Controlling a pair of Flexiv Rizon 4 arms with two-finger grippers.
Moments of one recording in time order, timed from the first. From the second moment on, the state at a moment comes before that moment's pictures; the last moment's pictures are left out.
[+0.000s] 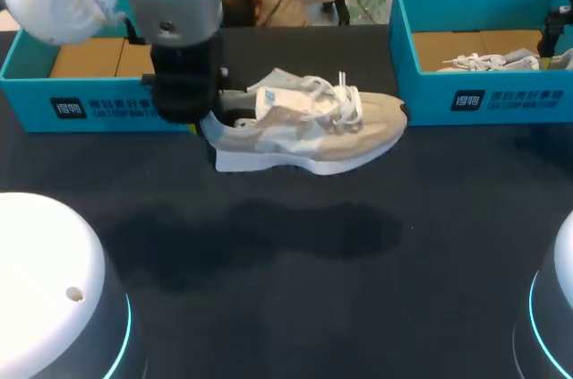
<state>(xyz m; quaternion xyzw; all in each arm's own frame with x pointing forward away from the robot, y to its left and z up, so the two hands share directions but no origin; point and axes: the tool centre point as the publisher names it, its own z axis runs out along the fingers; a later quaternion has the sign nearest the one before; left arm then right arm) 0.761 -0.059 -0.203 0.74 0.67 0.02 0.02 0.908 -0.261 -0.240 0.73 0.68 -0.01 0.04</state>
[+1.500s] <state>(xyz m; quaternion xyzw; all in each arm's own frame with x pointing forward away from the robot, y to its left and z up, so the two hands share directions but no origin) 0.751 -0.065 -0.377 0.71 0.70 0.05 -0.02 0.908 -0.261 -0.240 0.73 0.68 -0.01 0.04</state>
